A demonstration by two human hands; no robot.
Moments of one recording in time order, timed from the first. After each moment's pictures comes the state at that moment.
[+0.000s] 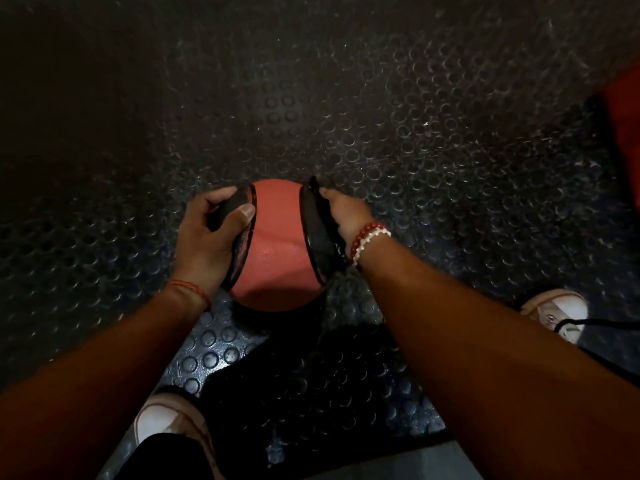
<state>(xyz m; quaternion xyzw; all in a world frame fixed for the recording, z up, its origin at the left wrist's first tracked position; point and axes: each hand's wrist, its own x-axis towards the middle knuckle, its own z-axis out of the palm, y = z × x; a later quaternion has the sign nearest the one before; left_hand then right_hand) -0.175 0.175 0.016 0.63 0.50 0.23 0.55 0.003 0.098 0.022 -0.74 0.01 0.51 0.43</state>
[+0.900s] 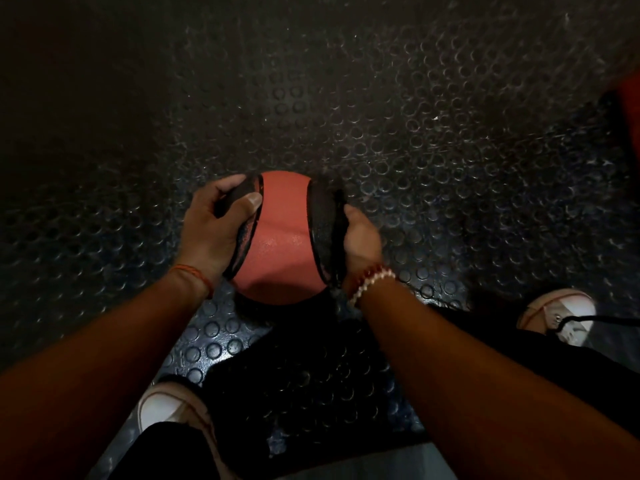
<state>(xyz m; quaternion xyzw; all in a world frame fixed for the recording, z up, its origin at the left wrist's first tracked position) -0.176 0.182 0.015 0.64 0.49 0.21 0.55 -0.027 0.066 0.004 -0.73 0.09 0.43 0.53</state>
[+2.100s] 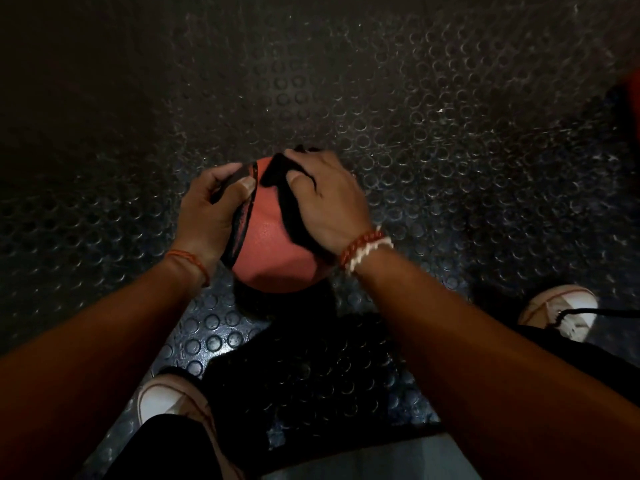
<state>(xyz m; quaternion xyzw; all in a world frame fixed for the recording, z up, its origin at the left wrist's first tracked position) -0.174 0.185 0.018 0.59 0.51 0.22 0.59 -0.031 0.093 0.041 -0.81 -0.40 0.26 0.34</state>
